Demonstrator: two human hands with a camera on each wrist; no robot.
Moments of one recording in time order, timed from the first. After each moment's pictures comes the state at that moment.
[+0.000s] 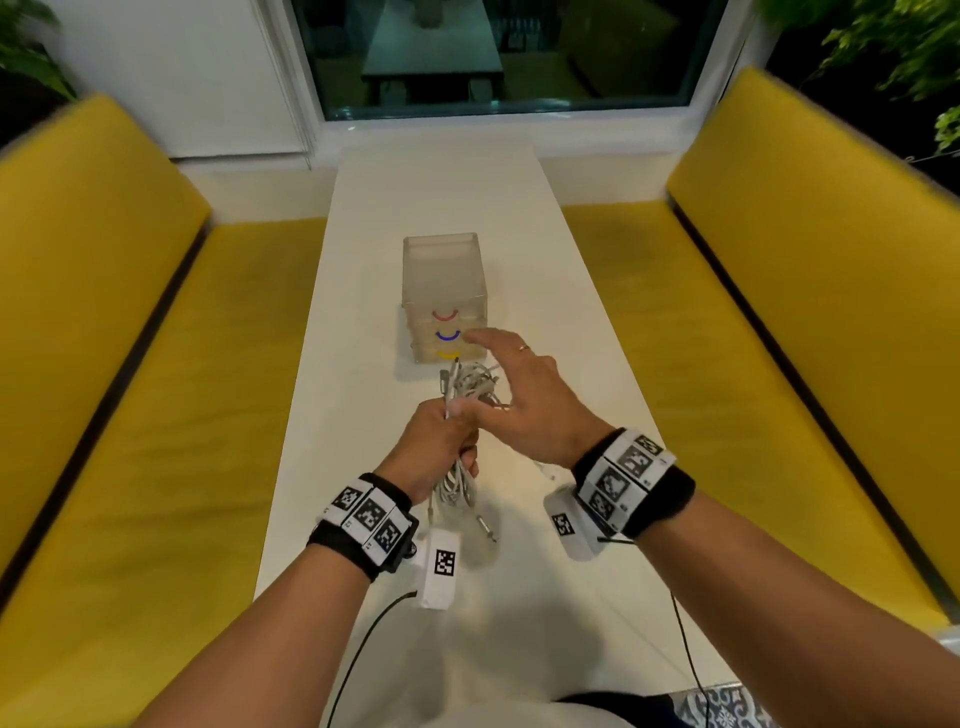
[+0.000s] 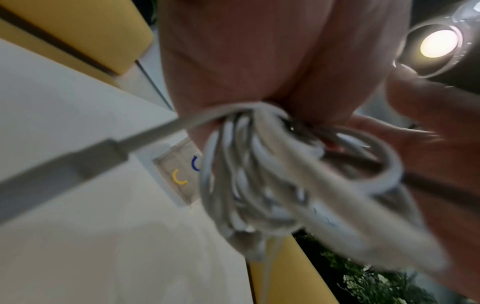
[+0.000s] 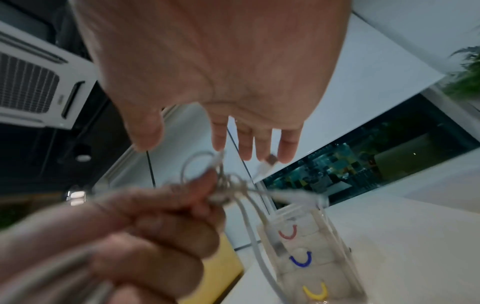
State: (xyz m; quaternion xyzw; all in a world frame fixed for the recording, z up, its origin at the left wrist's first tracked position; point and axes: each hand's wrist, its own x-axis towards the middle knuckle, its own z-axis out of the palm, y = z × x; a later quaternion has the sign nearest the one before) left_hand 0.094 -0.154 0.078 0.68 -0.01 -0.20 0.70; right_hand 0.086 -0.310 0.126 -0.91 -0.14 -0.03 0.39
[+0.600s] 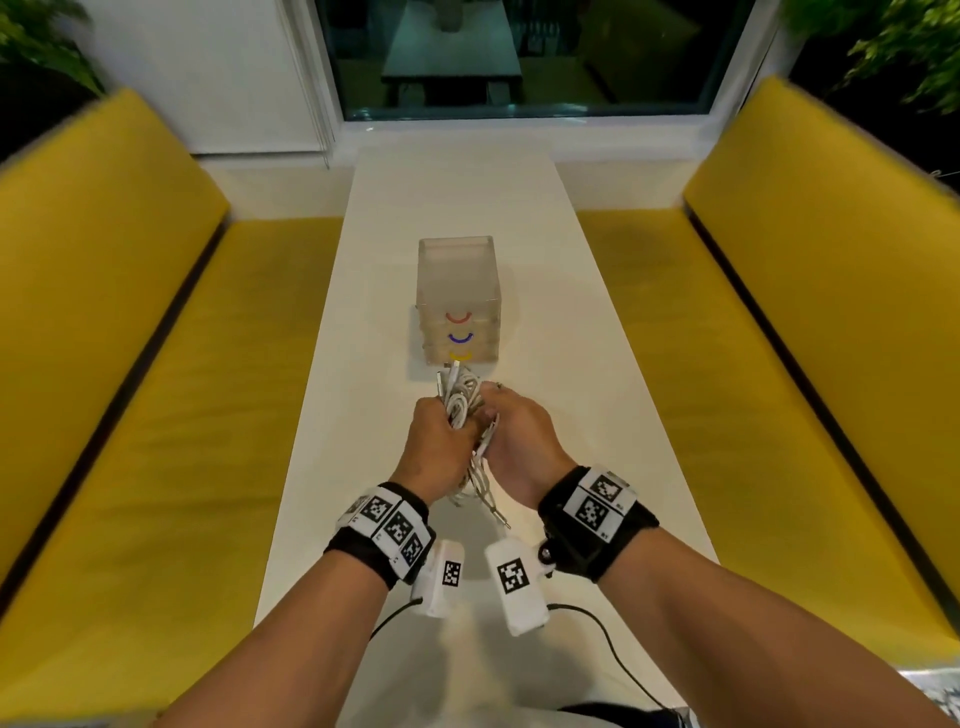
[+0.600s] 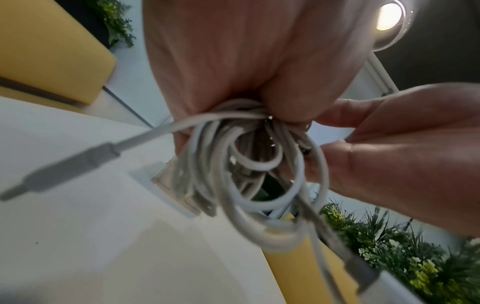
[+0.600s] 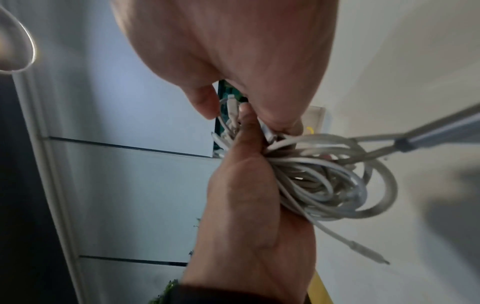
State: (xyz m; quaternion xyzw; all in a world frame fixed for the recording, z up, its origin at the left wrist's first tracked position) left_hand 0.094 -0.154 0.075 0.82 0.03 -0.05 0.57; right_hand 0.077 -0.260 0.099 -0.46 0.18 0.12 0.86
